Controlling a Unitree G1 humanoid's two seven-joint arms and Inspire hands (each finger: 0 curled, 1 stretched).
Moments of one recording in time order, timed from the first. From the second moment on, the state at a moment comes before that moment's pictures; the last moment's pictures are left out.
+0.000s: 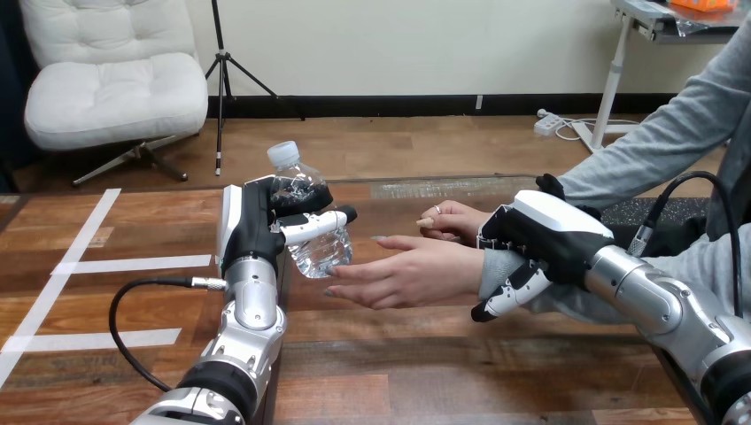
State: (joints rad) left arm -0.75 0.07 0.00 1.25 0.17 -0.28 0.35; right arm -0.70 -0.49 0.35 1.08 -0.52 -0.55 0.13
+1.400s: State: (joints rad) left arm -0.75 0.07 0.01 1.25 0.17 -0.28 0.35; right arm -0.71 -0.49 0.34 1.10 -0.50 -0.56 0.15
